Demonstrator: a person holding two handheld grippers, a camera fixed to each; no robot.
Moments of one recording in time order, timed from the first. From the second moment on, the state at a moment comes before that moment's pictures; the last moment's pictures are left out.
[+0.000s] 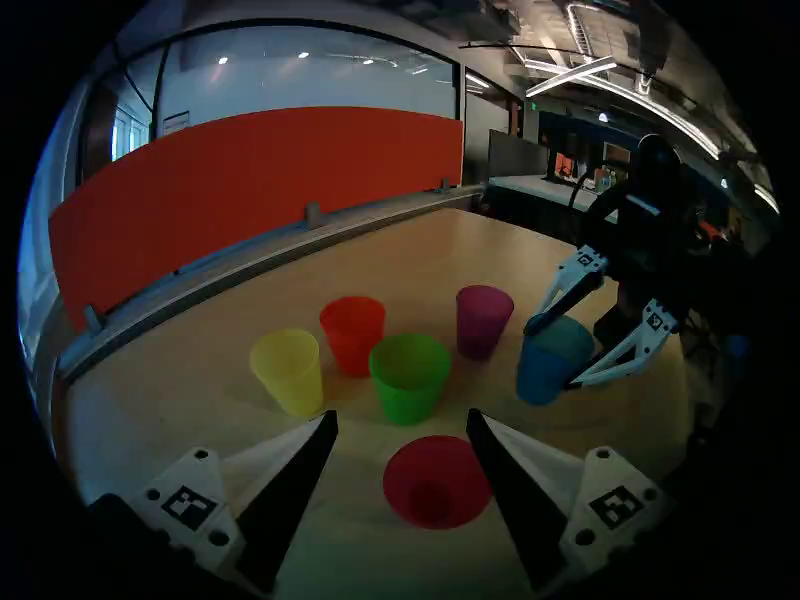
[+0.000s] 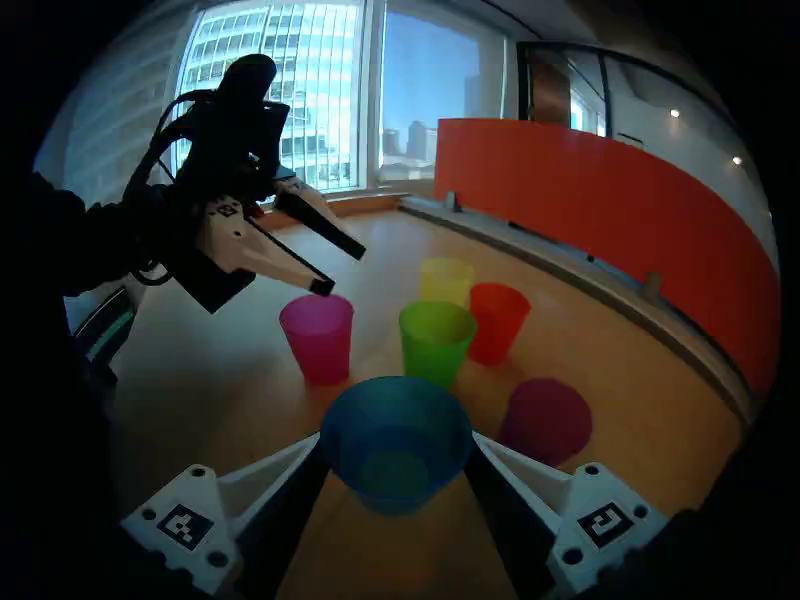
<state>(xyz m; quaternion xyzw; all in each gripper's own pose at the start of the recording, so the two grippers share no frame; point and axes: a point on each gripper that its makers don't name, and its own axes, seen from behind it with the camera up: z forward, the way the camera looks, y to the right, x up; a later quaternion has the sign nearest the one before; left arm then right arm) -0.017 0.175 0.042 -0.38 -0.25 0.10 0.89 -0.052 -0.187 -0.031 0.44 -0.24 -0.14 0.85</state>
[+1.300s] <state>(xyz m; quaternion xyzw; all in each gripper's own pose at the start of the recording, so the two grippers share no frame) -0.072 0.222 0.079 -0.36 -0.33 0.11 0.87 0.022 -0.136 -0.039 0.40 -0.17 -0.12 0.89</state>
